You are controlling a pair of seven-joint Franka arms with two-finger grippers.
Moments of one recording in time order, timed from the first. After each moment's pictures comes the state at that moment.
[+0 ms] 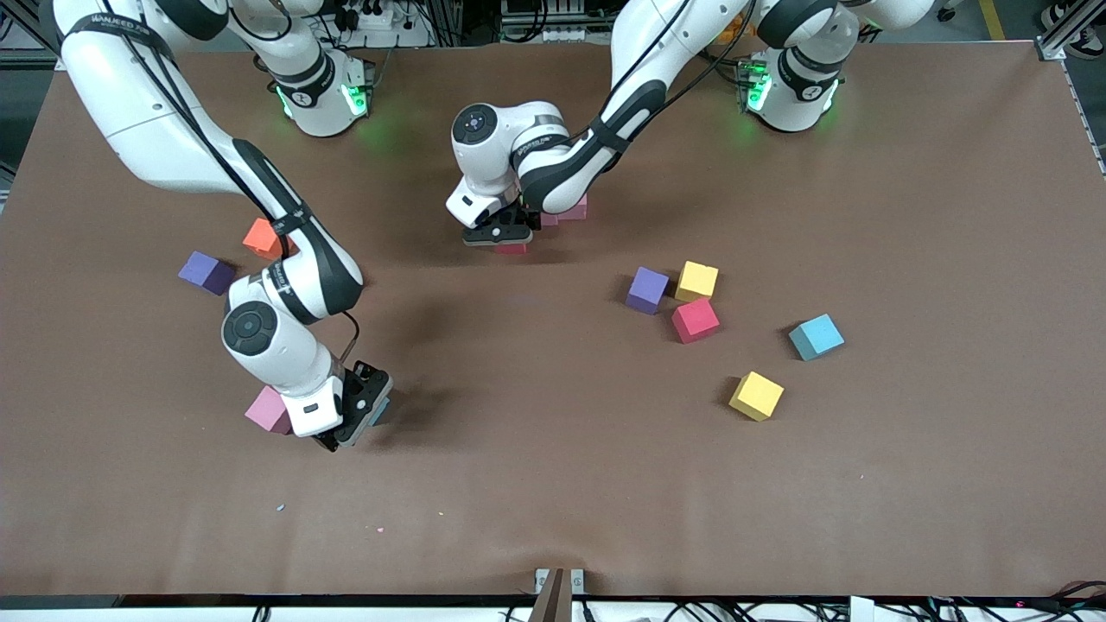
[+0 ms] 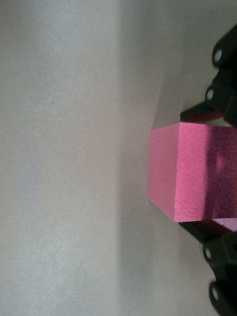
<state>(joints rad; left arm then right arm) -0.84 0.84 -0.33 -1.47 0.33 2.24 -1.29 -0.08 0.74 0.37 -1.64 -0.32 2.51 -0.68</state>
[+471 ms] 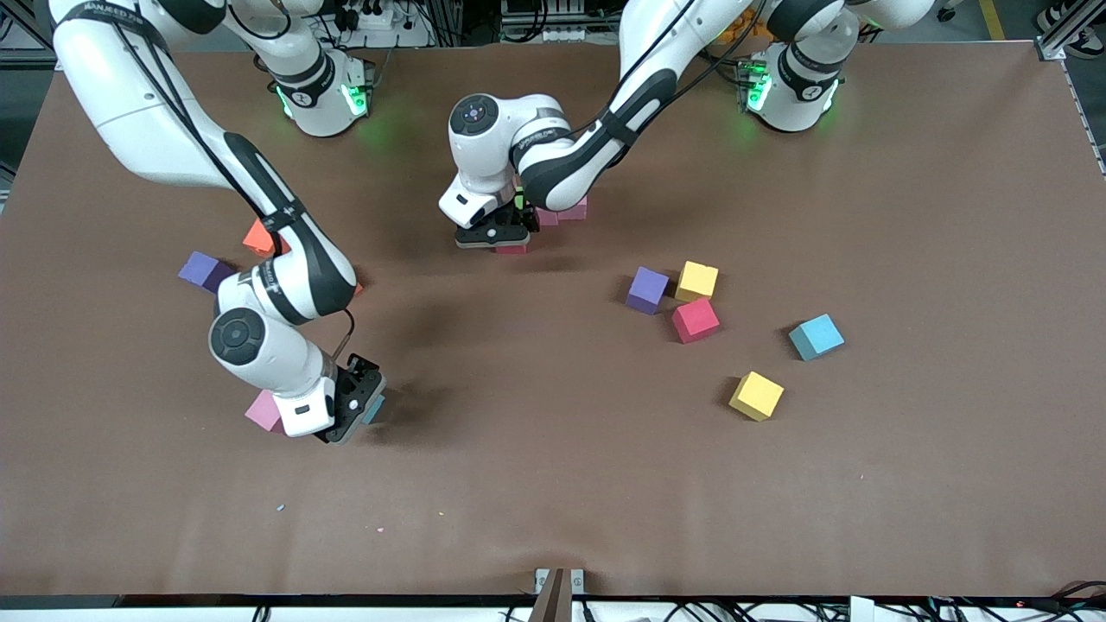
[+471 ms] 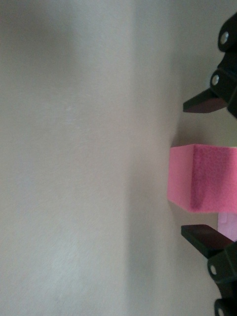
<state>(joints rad) -0.81 0.78 -0.32 -1.44 0.33 2.20 -1.30 -0.09 0.70 0.36 -1.61 -0.22 2.36 -0.72</state>
